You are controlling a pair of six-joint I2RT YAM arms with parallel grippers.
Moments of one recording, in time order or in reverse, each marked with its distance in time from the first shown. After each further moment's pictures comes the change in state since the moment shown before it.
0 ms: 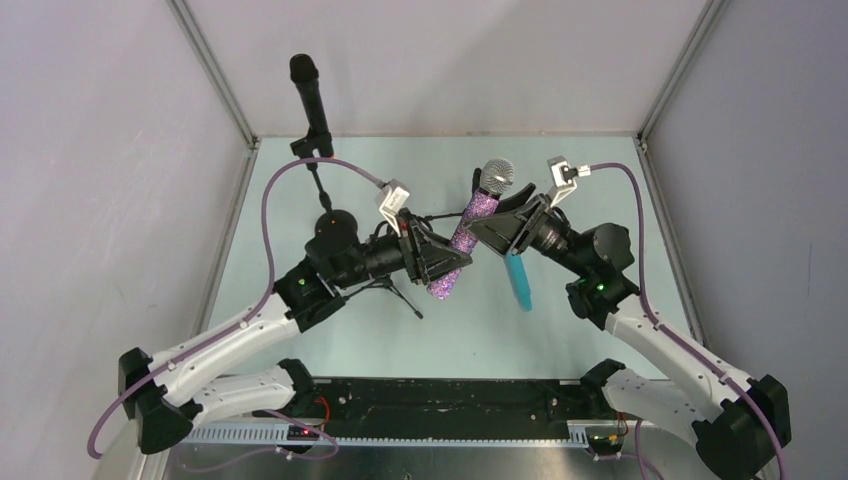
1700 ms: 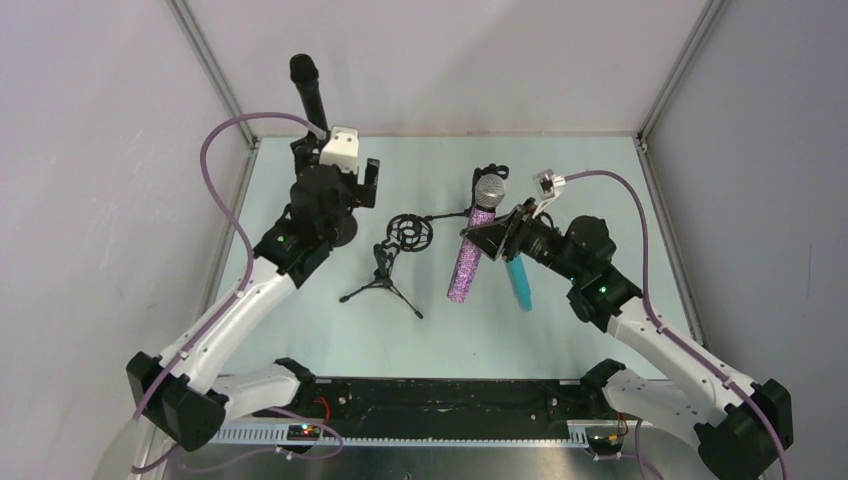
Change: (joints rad) left arm 0.306 0.110 0.215 -0.309 -0.900 0.733; right arm 0.012 -0.029 0.001 -0.396 0.149 -0.309
